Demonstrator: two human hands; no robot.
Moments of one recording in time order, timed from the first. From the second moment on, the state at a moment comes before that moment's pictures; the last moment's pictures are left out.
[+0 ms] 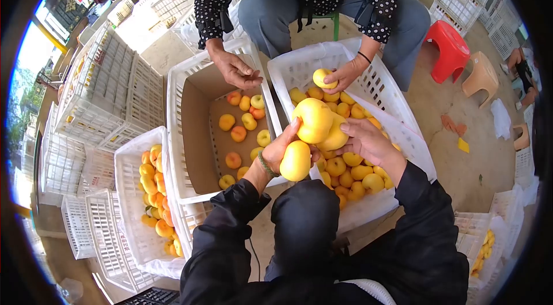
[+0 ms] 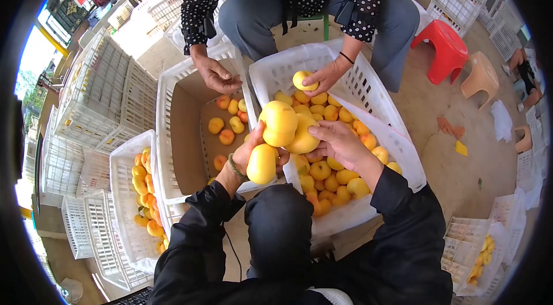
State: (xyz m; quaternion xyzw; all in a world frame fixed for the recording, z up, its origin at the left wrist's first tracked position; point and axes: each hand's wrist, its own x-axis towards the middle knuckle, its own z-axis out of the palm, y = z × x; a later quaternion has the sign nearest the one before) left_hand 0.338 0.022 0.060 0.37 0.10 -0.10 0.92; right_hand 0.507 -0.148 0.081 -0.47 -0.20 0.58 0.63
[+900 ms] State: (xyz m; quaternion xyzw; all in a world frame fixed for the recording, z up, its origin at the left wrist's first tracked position) left_hand 0.339 0.012 0.086 0.58 0.23 -0.08 0.78; right_hand 0.476 -0.146 0.110 -0.58 -0.23 0.47 0.62
